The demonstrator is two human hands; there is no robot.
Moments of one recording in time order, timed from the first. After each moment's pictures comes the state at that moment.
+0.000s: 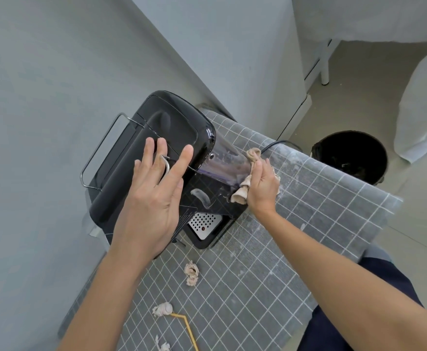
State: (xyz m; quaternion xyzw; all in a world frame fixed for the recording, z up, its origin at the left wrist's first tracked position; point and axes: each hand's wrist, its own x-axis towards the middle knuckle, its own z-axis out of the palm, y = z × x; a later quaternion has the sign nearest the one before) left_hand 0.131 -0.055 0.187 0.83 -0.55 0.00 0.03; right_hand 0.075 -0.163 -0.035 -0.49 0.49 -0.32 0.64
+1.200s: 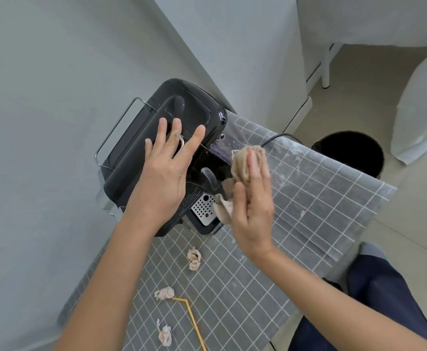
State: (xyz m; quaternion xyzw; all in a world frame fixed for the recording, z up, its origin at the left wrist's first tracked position) left_hand 0.138 -0.053 0.187 0.82 -0.57 -0.01 0.03; right_hand 0.015 -0.089 0.067 -0.58 0.34 -0.46 0.58
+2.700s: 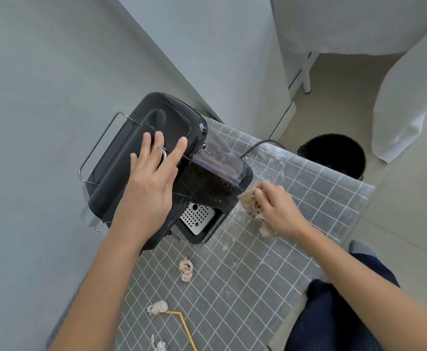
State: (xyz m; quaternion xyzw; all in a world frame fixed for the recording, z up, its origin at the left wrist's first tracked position) left_hand 0.136 -0.056 0.188 0.83 -0.56 -0.02 0.04; right_hand -0.029 -0.160 -0.027 -0.76 0.32 -0.16 0.55
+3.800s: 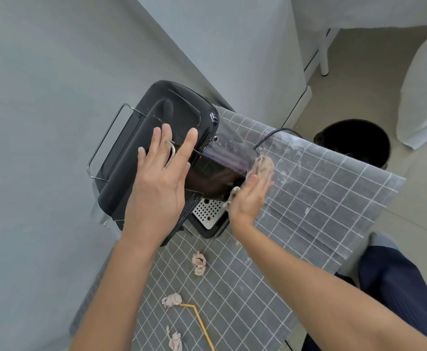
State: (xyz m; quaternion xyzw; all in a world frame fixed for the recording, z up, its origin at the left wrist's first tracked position) left_hand 0.133 -0.056 0.183 0.83 -0.56 0.03 0.01; right_hand 0.094 -0.090 -0.013 -0.34 0.58 -0.35 0.65
